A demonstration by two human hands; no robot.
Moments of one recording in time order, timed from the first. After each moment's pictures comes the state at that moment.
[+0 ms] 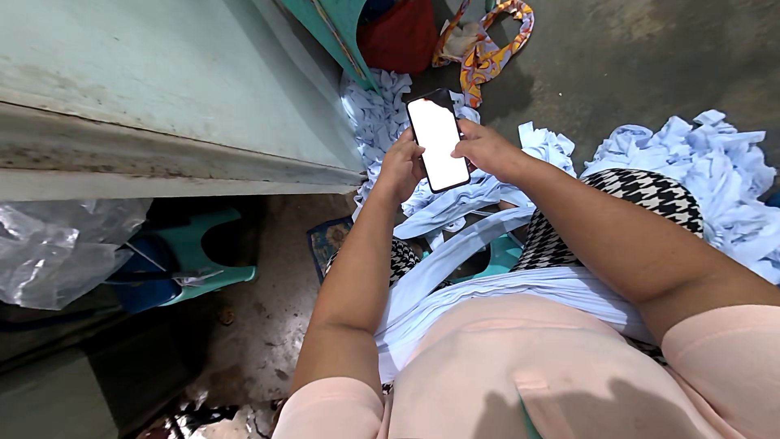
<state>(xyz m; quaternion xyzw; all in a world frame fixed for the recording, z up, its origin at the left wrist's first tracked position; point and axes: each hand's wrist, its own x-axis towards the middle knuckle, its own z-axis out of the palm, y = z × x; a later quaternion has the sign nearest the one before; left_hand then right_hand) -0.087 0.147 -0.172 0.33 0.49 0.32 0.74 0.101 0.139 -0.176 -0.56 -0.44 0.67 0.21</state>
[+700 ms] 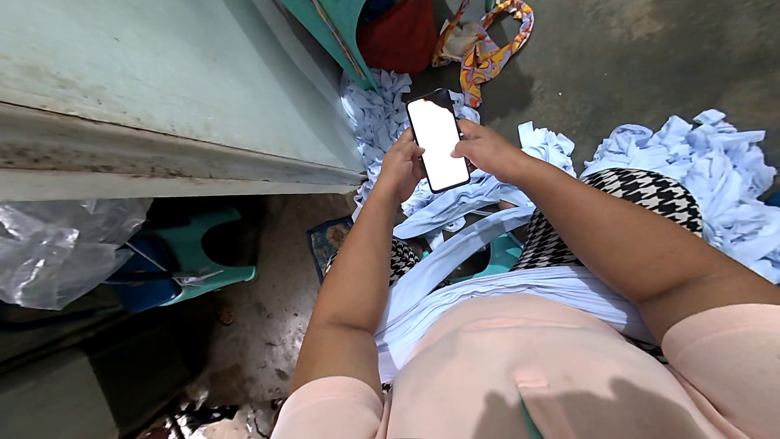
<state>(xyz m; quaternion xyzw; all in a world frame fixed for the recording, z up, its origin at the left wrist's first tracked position) -0.087 0.147 -0.174 0.32 0.49 0.31 0.75 0.101 0.139 -0.177 -0.56 -0.44 0.67 0.21</state>
